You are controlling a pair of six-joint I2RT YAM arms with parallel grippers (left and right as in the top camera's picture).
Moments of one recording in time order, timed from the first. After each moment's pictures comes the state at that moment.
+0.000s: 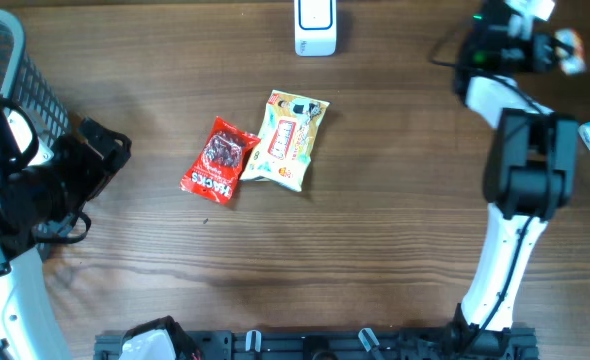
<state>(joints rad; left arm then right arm) 0.32 1.21 1.67 -1.51 0.26 -0.53 -0.13 2.39 1.62 0.54 1.45 -0.85</state>
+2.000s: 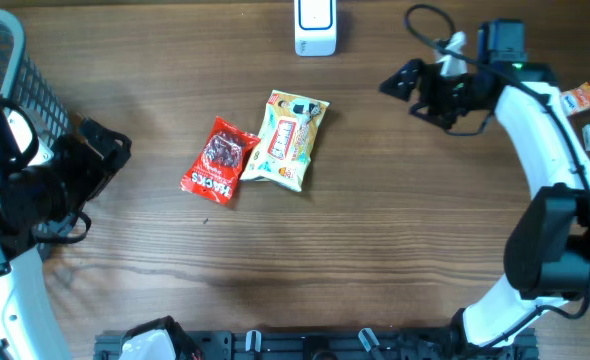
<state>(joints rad) 0.32 1.21 1.67 -1.51 0.26 -0.53 -0.03 1.86 1.46 -0.78 -0.72 0.32</state>
